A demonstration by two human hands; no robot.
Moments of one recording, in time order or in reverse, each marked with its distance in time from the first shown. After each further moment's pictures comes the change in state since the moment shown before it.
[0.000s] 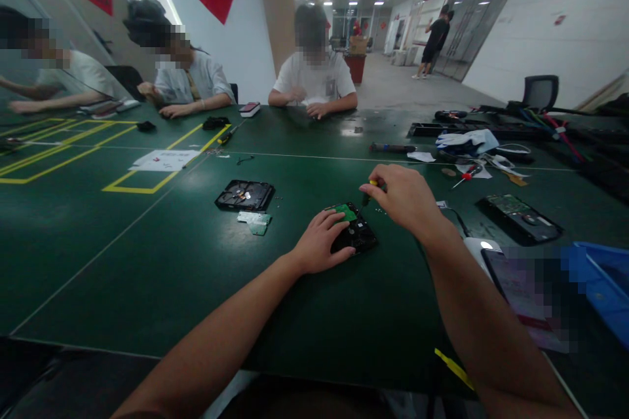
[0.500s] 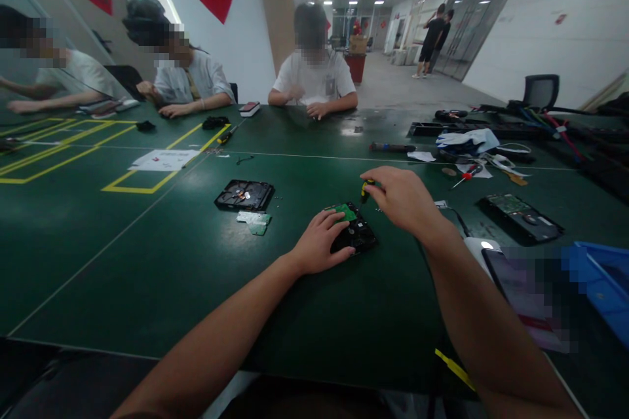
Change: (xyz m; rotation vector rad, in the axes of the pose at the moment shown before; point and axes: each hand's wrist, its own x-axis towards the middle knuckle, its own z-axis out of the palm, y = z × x) left_hand 0.000 0.001 -0.001 0.032 -0.021 -0.001; right_hand 0.000 -0.001 0.003 0.097 -0.042 -0.100
